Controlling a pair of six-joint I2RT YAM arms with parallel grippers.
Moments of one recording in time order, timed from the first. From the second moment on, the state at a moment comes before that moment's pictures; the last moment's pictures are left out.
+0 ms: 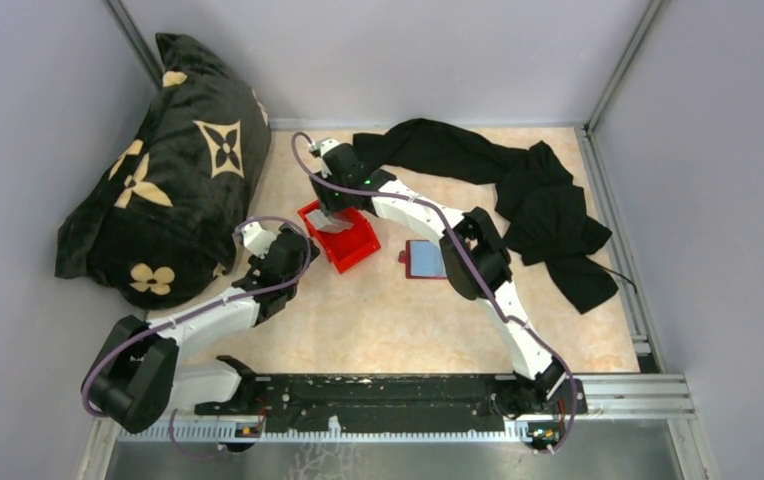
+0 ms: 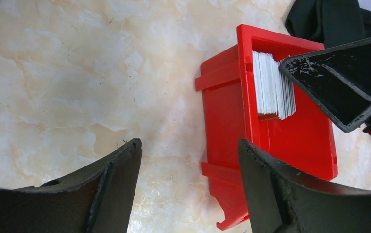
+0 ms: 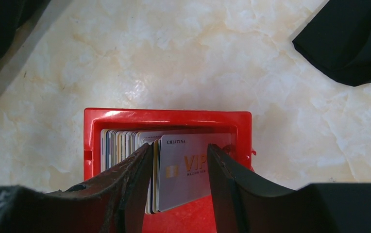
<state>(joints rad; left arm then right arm) -0.55 1.21 0.47 0.12 -0.66 -1.05 0.80 2.35 2.06 -0.39 0.00 0.18</state>
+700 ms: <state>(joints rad) -0.52 1.28 0.45 0.23 -0.56 -1.00 0.72 2.33 1.91 -0.19 -0.26 0.37</state>
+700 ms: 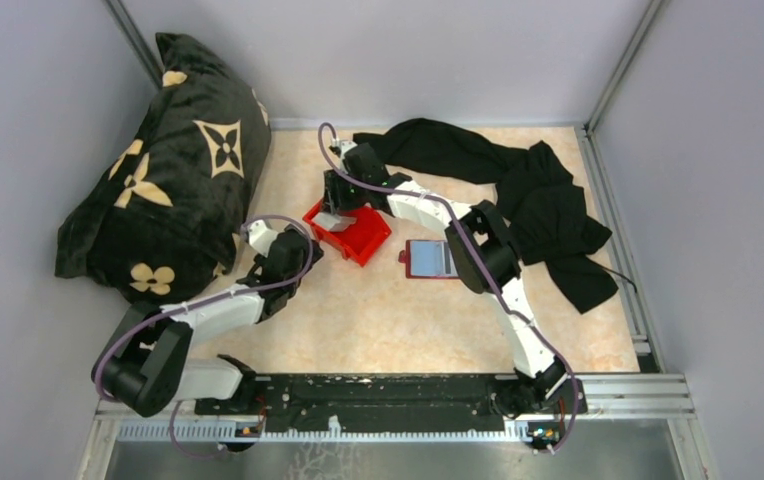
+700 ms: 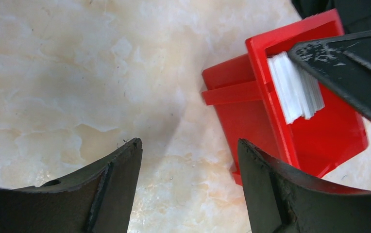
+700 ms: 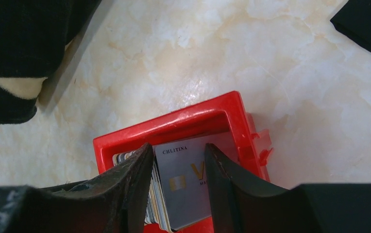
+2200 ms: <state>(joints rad) -0.49 1.52 0.61 0.17 -0.48 -0.99 0.70 2.21 1.75 -0.19 -0.27 0.38</state>
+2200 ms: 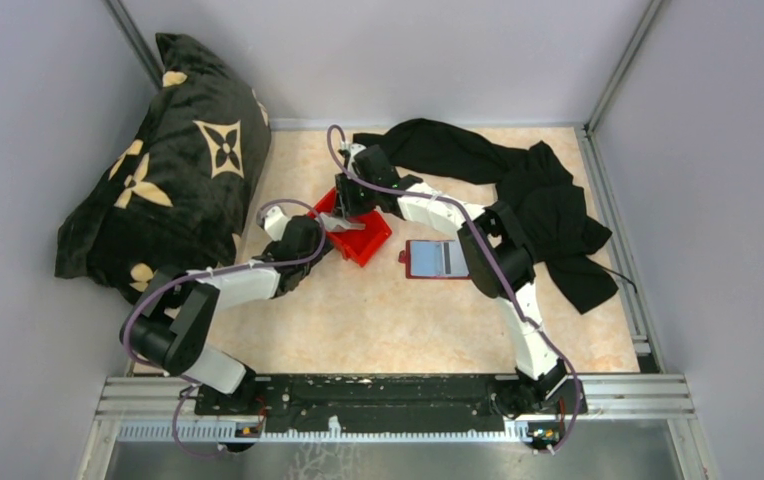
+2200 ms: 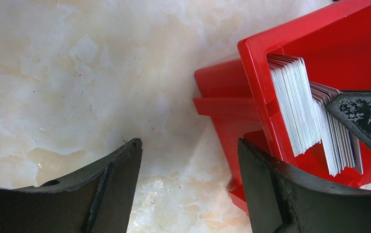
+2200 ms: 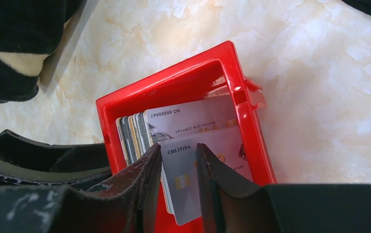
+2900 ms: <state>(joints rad) -0.49 1.54 0.64 0.18 -0.48 -0.98 0.70 2.17 1.75 -0.22 -0.23 0.37</state>
